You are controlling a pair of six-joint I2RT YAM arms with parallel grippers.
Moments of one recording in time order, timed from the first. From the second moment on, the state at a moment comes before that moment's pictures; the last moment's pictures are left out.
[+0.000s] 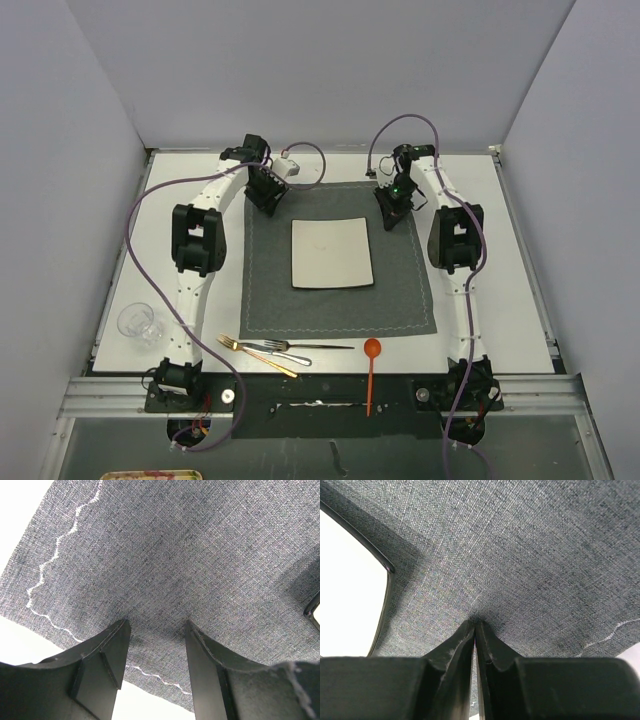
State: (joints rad) left arm -0.25 2.54 2.31 -0.99 0.22 0.56; right arm 0.17 2.58 2.38 -1.32 -0.32 -0.41
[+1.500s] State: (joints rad) left arm -0.29 1.89 1.88 -1.06 0.27 0.52; right arm 0.16 2.54 2.33 -1.18 -0.33 -0.42
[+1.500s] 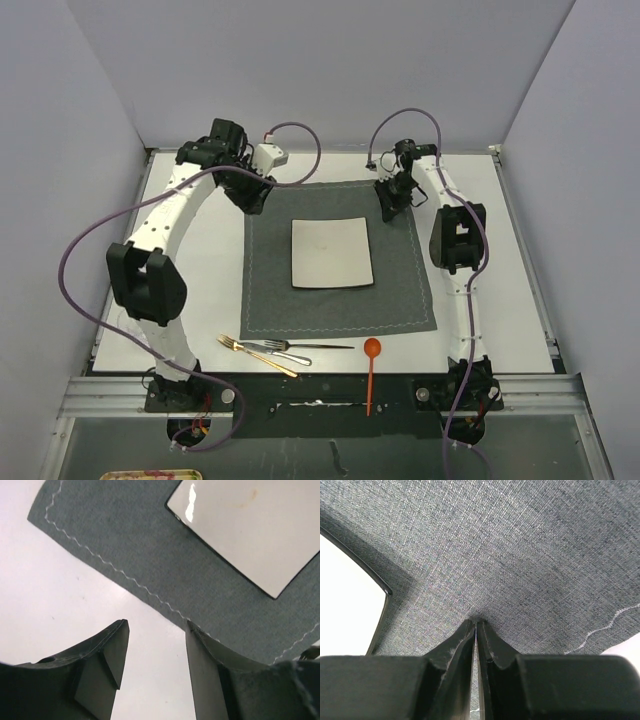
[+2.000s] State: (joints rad) left arm -0.17 1.55 1.50 -1.04 0.21 0.51; right arm 0.16 2.45 2.41 -1.15 -0.32 -0.45
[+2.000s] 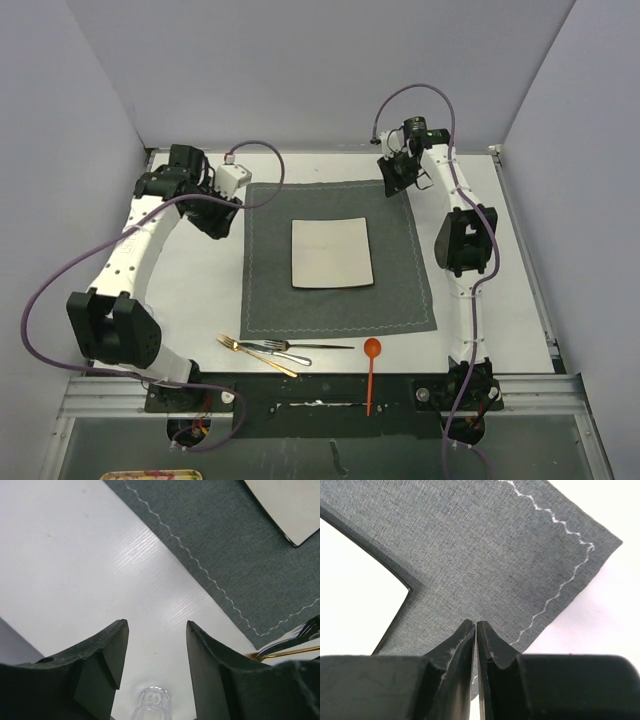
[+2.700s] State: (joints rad) left arm -0.12 1.31 1.50 -1.11 0.14 0.45; right arm 0.15 2.52 2.39 -1.10 -0.30 -0.44
